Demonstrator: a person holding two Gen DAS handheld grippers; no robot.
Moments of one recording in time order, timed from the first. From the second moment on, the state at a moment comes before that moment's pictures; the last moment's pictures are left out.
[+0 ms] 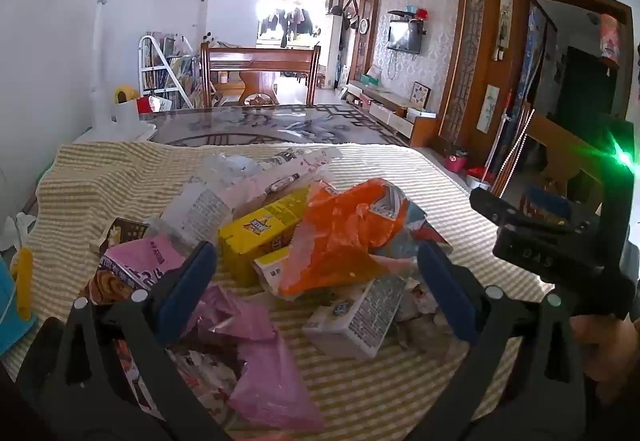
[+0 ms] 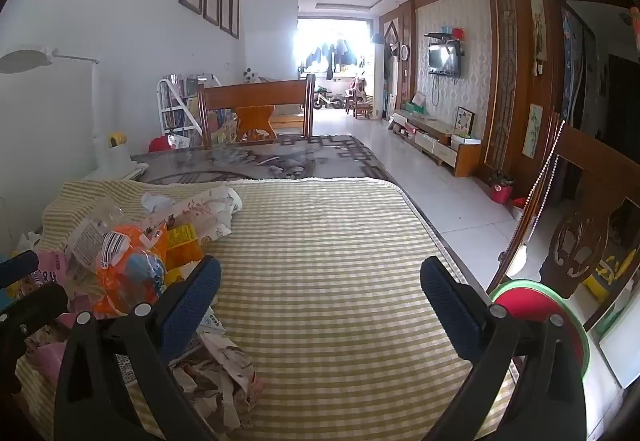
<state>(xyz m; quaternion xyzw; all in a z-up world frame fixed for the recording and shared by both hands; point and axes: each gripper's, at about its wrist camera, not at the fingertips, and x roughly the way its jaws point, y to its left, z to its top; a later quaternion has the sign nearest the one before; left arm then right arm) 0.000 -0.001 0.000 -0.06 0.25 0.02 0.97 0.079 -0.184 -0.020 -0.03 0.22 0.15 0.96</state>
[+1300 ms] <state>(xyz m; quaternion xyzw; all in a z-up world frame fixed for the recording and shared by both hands) 0.000 -0.002 -0.004 -0.06 0.26 0.02 0.96 0.088 -0.189 -0.024 -0.01 0.24 0.14 0.96</state>
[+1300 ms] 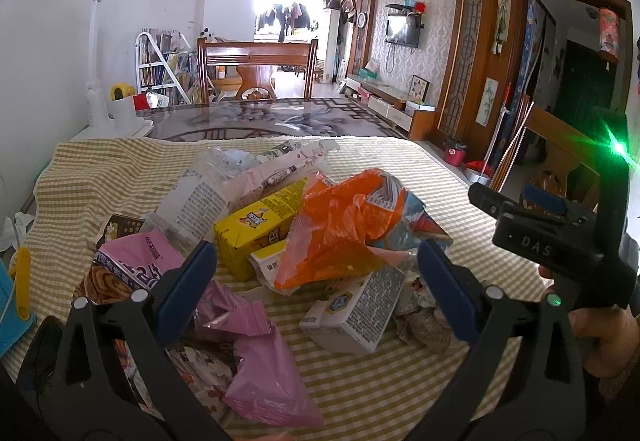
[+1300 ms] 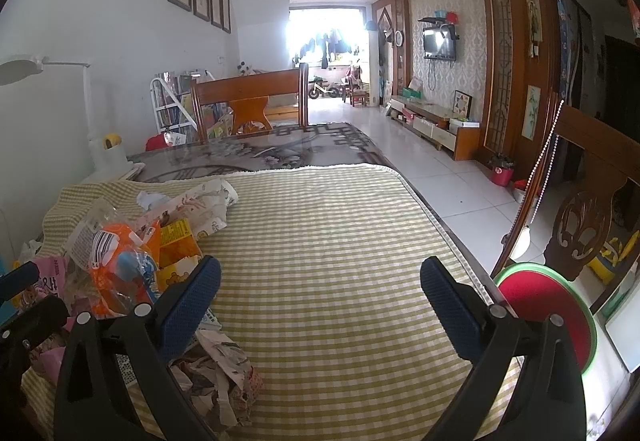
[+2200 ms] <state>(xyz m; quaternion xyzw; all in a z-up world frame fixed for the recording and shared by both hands) 0.001 -0.004 -0.009 -0.06 0.26 0.02 0.96 0.089 -0.189 -0.025 -0.01 0.24 0.14 0.96</state>
